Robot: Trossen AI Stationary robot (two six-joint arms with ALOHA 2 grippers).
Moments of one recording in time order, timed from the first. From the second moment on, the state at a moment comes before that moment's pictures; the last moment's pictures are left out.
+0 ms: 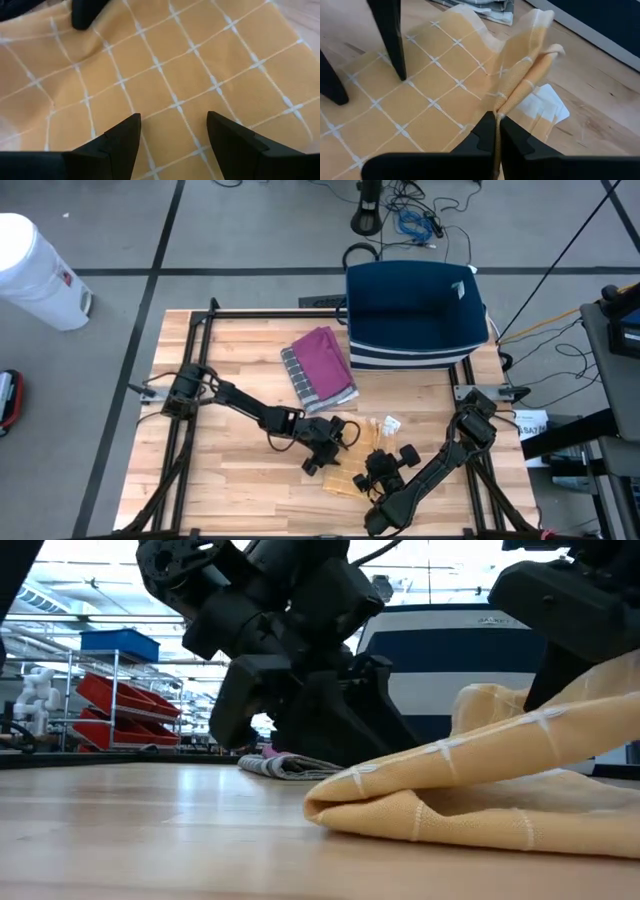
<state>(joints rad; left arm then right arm) -0.21 2.04 1.10 0.32 0.17 0.45 0.76 2.23 1.61 -1.55 0.70 1.95</state>
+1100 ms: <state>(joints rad) -0.17 2.04 1.10 0.26 0.21 0.39 0.91 2.23 1.61 -1.53 0.79 2.03</state>
